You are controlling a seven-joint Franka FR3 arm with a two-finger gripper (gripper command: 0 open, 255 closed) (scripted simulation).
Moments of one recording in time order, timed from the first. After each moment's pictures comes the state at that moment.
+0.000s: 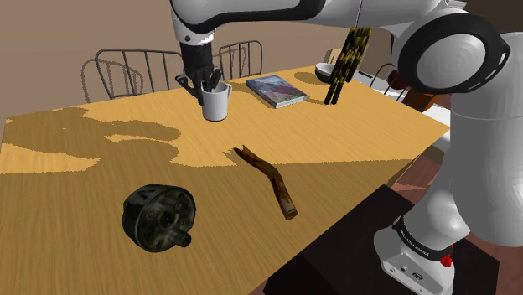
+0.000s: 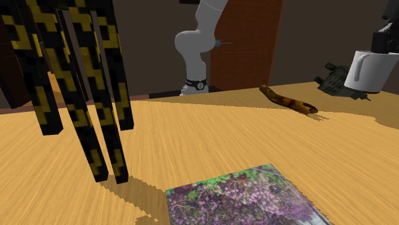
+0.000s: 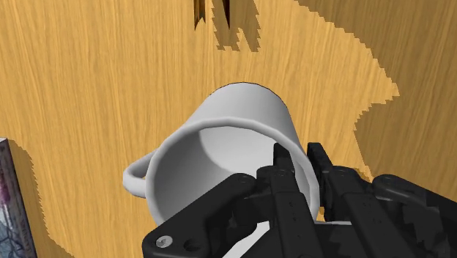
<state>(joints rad) 0.42 0.57 0.03 -1.18 -0.08 1.71 0.49</state>
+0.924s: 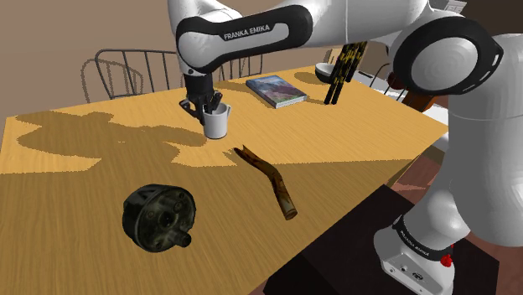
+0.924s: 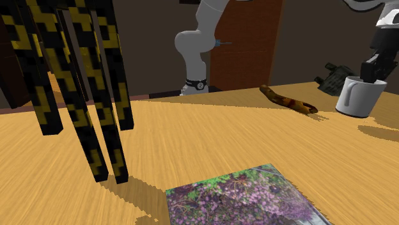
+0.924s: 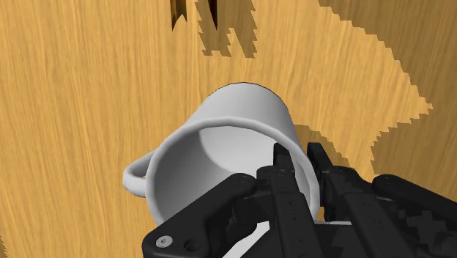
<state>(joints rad) 0.41 0.59 0.03 -1.34 -0.08 1.89 0.50</state>
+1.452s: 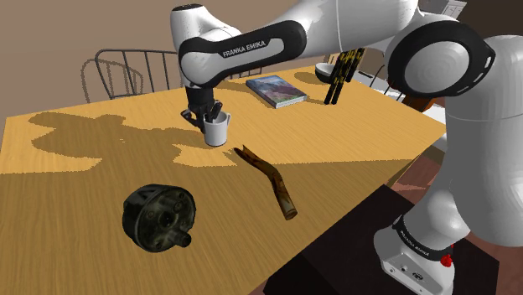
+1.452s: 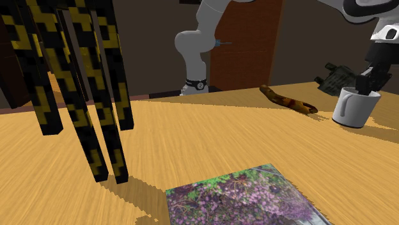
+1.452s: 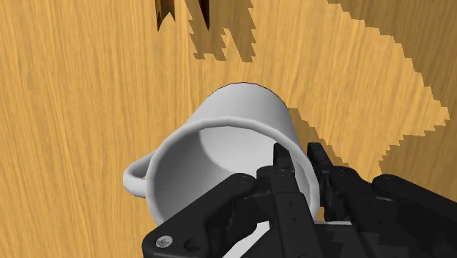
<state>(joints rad) 0.41 0.61 0.03 -1.39 -0.08 1.96 0.50</state>
